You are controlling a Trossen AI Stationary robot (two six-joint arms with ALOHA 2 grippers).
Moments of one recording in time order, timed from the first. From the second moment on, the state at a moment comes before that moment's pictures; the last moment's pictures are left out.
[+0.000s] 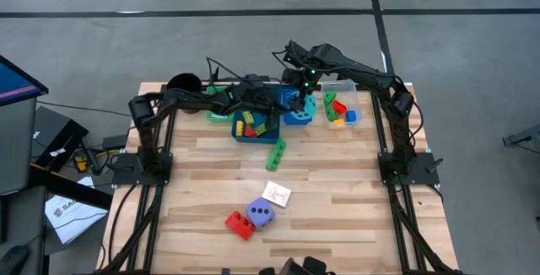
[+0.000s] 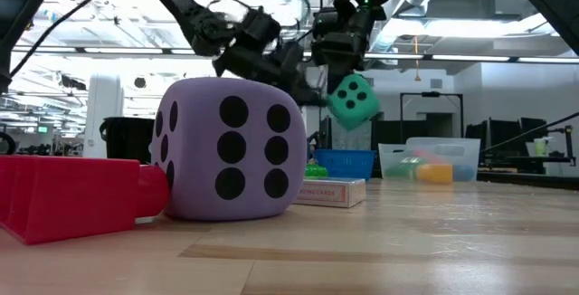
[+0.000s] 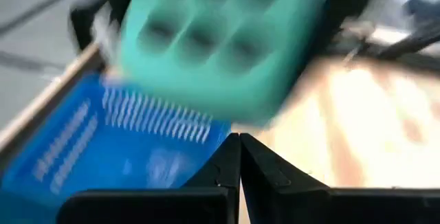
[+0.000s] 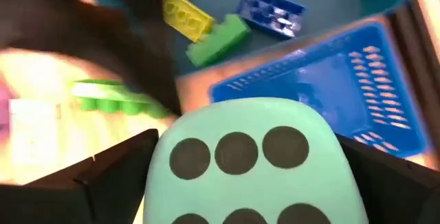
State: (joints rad) left arm 0.47 1.89 1.16 0.28 0.36 0.02; right arm -0.58 2.02 1.93 -1.23 -0.28 -0.19
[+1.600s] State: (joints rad) left arm 0.48 1.93 1.16 0.35 0.39 -0.04; right arm -0.57 2.02 1.95 -1.17 -0.35 -0.22
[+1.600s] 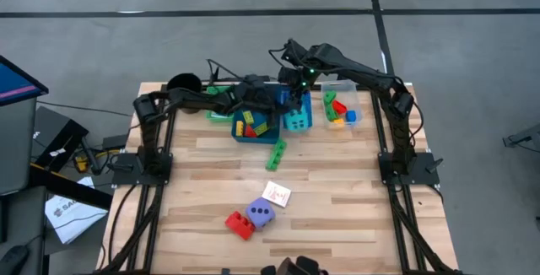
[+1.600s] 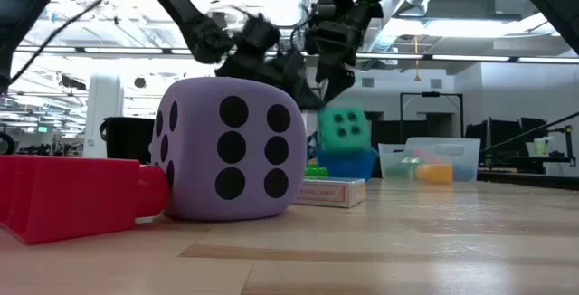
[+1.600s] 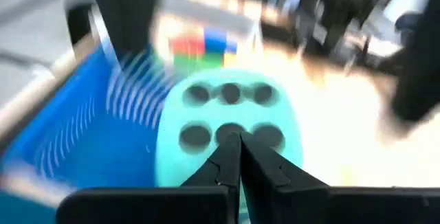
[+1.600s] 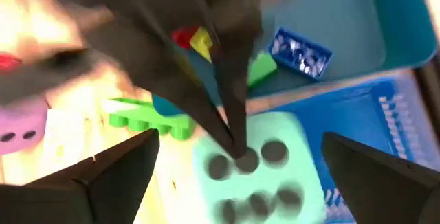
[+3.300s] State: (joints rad) left arm 0.62 1.68 1.16 0.15 0.26 -0.06; right arm -0.54 1.90 1.99 -1.37 -0.28 -0.05
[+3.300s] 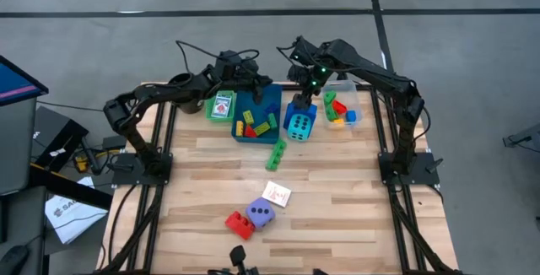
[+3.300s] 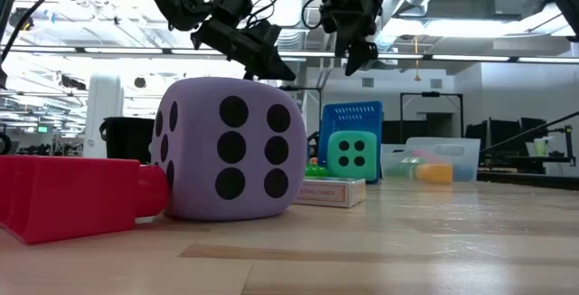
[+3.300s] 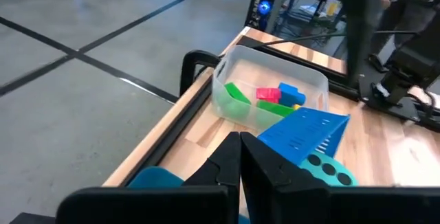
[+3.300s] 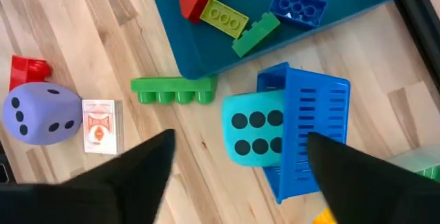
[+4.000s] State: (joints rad) left arm 0.62 1.68 1.16 0.15 0.24 -0.06; right arm -0.48 1.90 1.99 -1.38 -0.25 -0.12
